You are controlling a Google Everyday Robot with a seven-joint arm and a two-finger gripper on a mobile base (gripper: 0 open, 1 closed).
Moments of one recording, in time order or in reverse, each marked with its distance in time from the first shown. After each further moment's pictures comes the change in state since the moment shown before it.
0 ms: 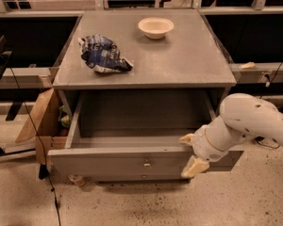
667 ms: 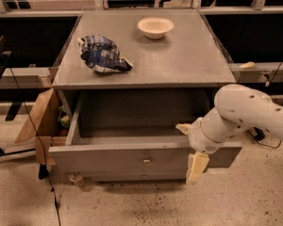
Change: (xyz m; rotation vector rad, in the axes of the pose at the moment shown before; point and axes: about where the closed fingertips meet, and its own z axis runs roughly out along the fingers) arm -0.016 -0.020 -0.007 0.007 0.003 -0.032
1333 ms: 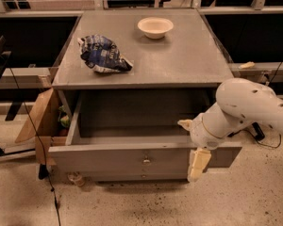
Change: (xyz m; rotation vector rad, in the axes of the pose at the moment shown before) arm -0.005 -0.005 -0.016 0.013 0.020 0.006
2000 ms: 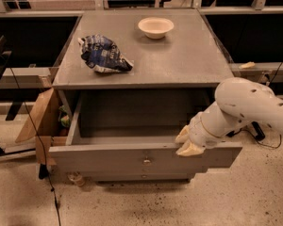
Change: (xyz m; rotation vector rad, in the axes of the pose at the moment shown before) arm 0.000 -0.004 0.001 0.009 -0.005 0.000
